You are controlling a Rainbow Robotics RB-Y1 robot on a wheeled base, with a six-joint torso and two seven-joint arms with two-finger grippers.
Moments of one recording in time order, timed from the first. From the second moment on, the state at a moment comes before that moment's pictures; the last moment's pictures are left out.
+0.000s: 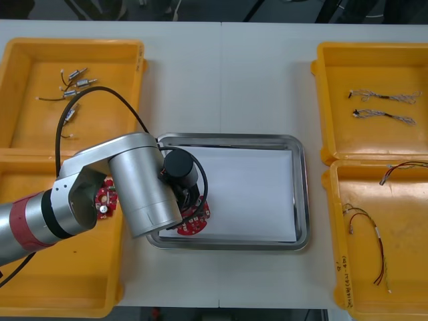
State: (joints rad) right arm 0.03 -1.25 -0.40 -2.37 -1.32 1.67 1.56; left arm -0.67 0.62 -0.91 -2.00 0.44 1.60 -0.03
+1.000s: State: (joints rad) right arm 0.02 -1.26 -0.40 -2.41 -1.33 1.67 1.56; left arm -0.67 0.62 -0.77 -2.05 0.52 1.67 -0.03
